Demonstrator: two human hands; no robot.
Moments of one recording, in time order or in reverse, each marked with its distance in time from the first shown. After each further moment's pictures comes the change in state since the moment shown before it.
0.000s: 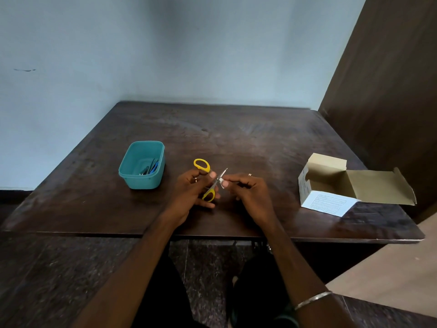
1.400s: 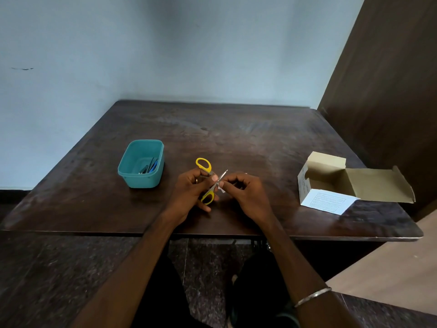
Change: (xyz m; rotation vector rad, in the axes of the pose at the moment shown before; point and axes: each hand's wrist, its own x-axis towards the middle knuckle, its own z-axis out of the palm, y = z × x) left_hand -0.003 0.001 0.001 0.097 -0.025 0.051; right_hand 0.001 0.000 0.000 -0.213 -0.083 -0.045
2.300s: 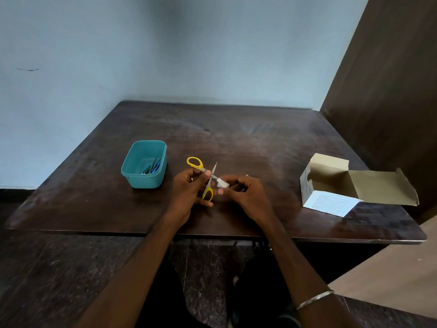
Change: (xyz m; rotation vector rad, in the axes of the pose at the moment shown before) left_hand 0.002 -0.004 -0.002 -0.135 0.169 -0.027; right_hand -0.002 0.001 0.000 -0.034 -0.023 0.045
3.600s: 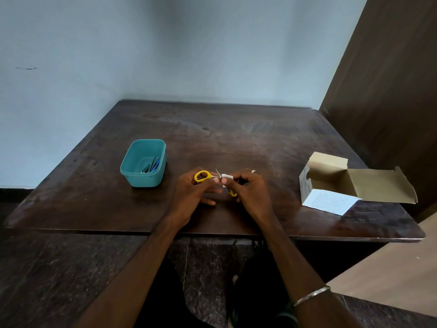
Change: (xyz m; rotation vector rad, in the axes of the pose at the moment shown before) left_hand -0.008 0.000 0.004 0.093 -0.091 0.073; right_hand 0.006 0.001 0.003 0.005 0.166 0.017
